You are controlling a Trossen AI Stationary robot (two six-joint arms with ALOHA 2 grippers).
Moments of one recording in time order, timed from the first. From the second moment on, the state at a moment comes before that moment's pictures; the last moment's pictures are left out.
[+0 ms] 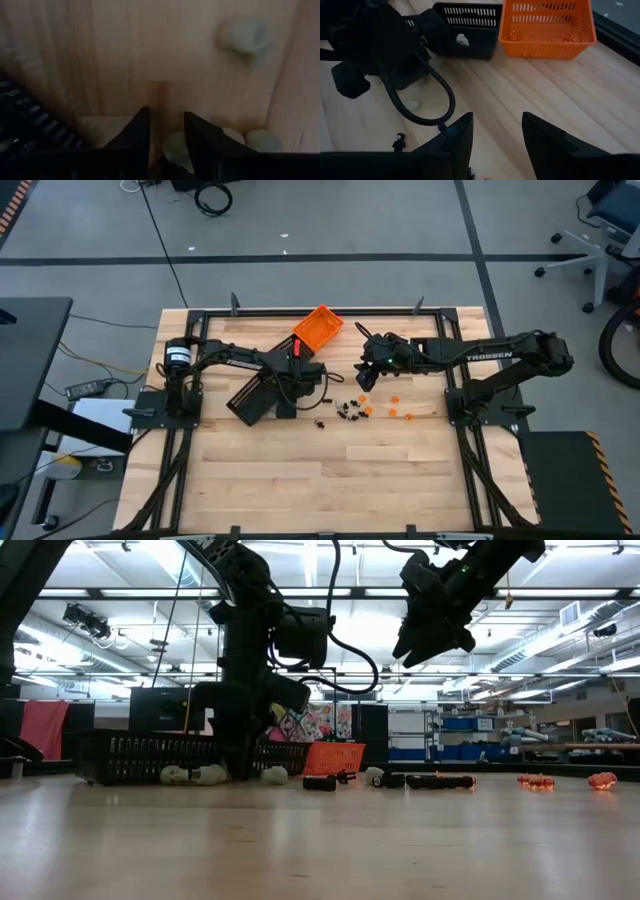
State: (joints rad) left arm 0.12 1.94 1.27 -0.86 0.01 0.13; right arm -0.10 1.28 0.94 -0.44 0.29 0.49
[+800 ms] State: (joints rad) left arm 0.03 1.90 1.34 -0.71 0.07 0.07; right arm -0.10 1.28 0.94 -0.44 0.29 0.49
